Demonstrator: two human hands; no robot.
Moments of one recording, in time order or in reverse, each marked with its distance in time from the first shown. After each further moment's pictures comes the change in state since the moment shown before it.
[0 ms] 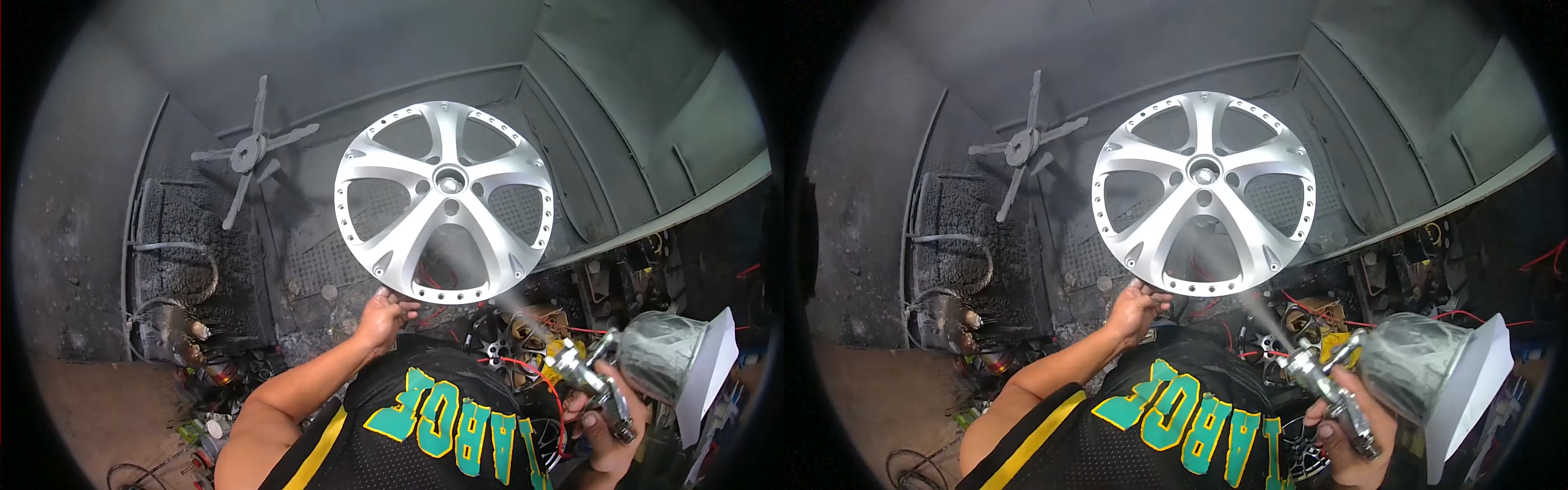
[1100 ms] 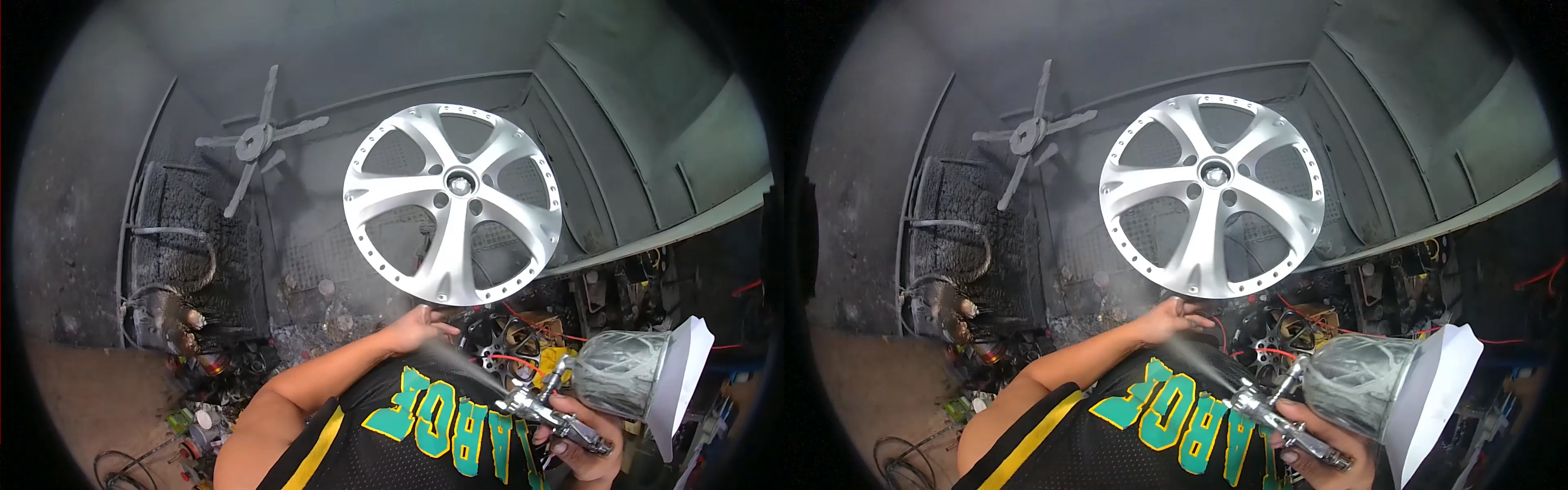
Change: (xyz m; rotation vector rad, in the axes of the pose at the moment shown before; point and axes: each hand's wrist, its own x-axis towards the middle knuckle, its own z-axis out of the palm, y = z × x) left_hand 0.011 -0.025 0.013 0.229 -0.519 -0.171; right_hand -0.010 0.001 0.012 0.066 -0.294 0.051
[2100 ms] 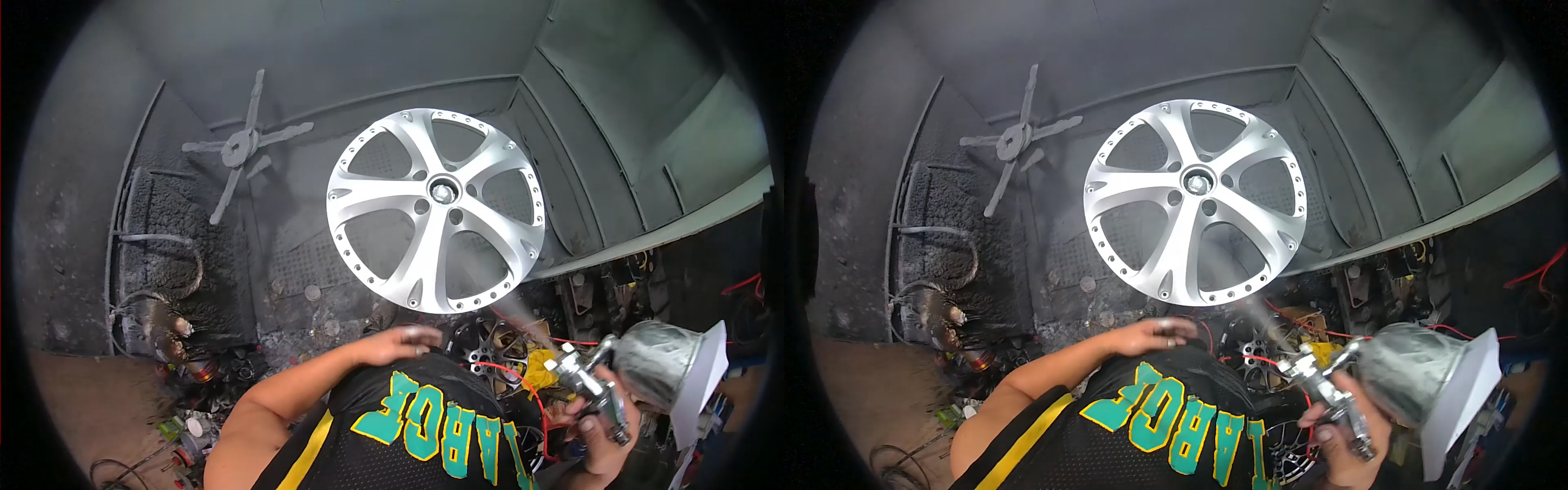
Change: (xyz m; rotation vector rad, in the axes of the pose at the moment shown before) left_hand -0.016 -0.009 -0.021 0.338 -0.213 0.046; right_hand 0.009 -0.010 -0.019 -0.086 0.309 -0.076
